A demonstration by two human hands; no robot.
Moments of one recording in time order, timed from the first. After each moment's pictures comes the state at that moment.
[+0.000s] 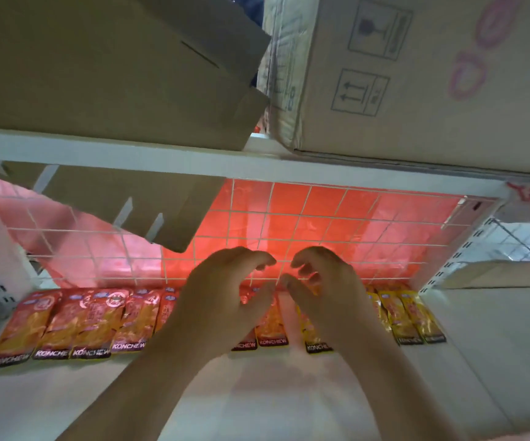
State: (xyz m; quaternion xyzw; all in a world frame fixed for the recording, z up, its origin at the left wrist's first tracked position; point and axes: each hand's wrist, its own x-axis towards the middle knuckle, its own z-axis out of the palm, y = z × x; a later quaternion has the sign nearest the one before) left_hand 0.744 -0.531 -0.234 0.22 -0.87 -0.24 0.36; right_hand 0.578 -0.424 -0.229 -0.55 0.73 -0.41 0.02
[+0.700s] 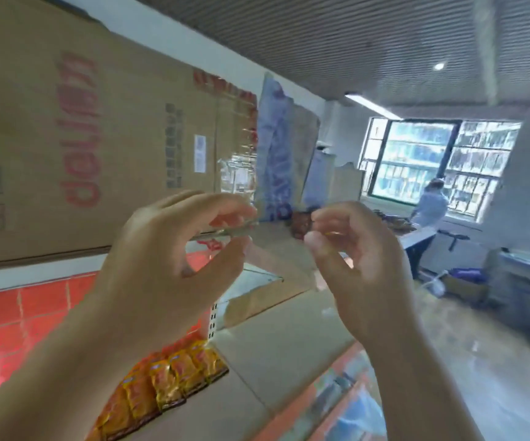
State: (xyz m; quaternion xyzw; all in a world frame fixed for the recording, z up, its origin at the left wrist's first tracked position) left_hand 0.630 -0.288 -0.006 -0.16 -0.80 -0.31 0.49; right_hand 0.523 -0.091 -0.008 -0.40 0.70 -0.50 -0.33
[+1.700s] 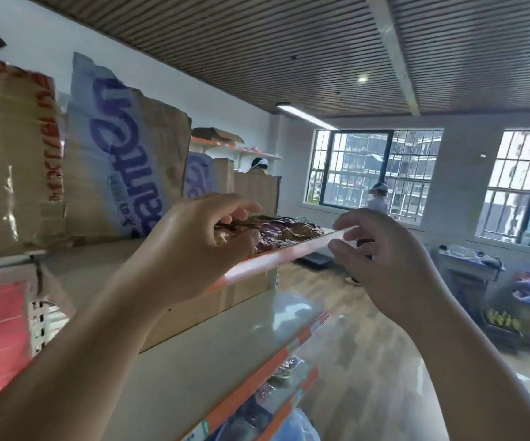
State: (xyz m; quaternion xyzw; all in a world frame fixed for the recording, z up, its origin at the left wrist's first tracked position) left_hand 0.364 -0.041 0.017 -0.16 -0.86 -0.27 0.39; right_hand 0.325 0.227 0.018 -0.30 0.80 -0.41 -0.32
